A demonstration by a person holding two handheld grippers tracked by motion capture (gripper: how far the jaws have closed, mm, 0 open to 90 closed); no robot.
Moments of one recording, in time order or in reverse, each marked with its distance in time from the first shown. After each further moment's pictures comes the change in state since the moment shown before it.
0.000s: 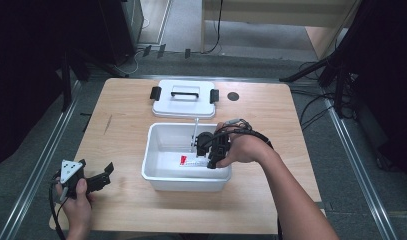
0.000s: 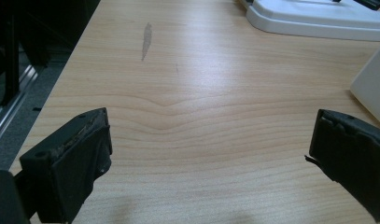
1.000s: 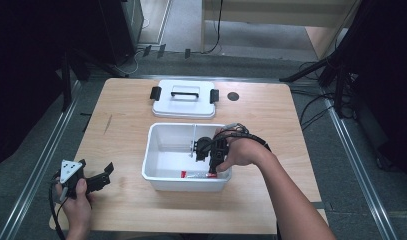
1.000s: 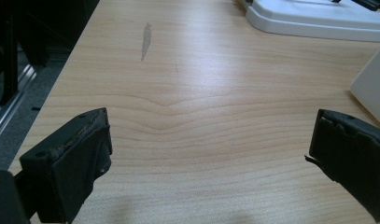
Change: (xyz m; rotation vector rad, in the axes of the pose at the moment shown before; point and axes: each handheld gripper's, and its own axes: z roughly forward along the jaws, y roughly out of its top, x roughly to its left) left arm 0.000 0.000 0.000 0.000 -0.003 -0.004; right arm 0.001 0.000 0.016 0.048 0.039 0.003
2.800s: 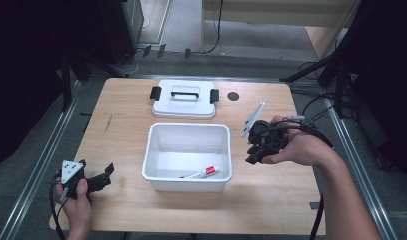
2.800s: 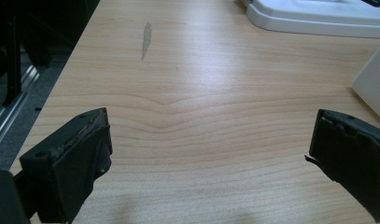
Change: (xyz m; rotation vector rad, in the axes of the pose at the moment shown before) left arm -0.002 0.000 0.000 0.006 0.007 0.011; right arm 0.005 -0.120 -0.078 -0.213 -0.034 0.244
